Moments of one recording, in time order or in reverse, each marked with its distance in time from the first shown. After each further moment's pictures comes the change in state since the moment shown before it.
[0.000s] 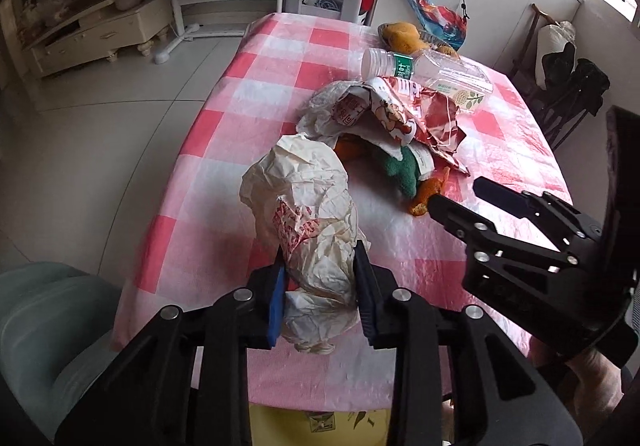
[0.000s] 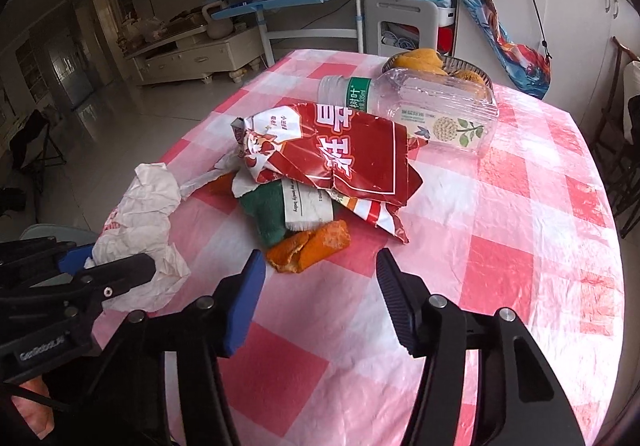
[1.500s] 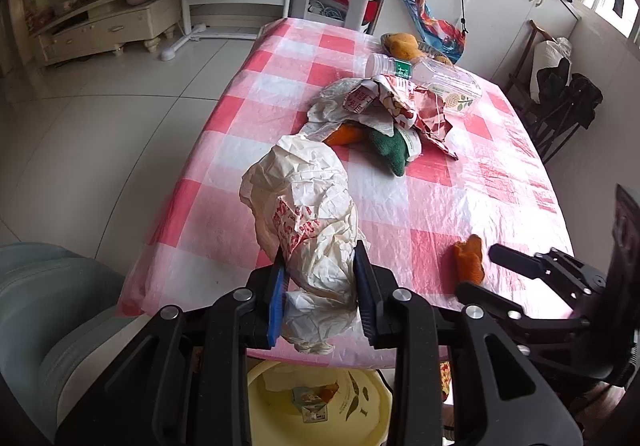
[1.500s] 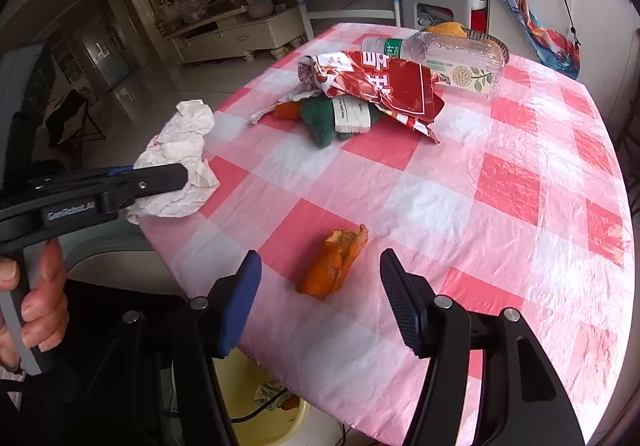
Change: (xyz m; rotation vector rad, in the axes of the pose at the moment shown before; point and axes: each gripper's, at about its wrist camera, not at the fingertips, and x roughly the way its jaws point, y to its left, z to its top) left arm -0.026 0.014 -0.028 -0.041 -0.036 -0.025; right arm -0.035 0.003 -0.053 -0.042 0.097 0.130
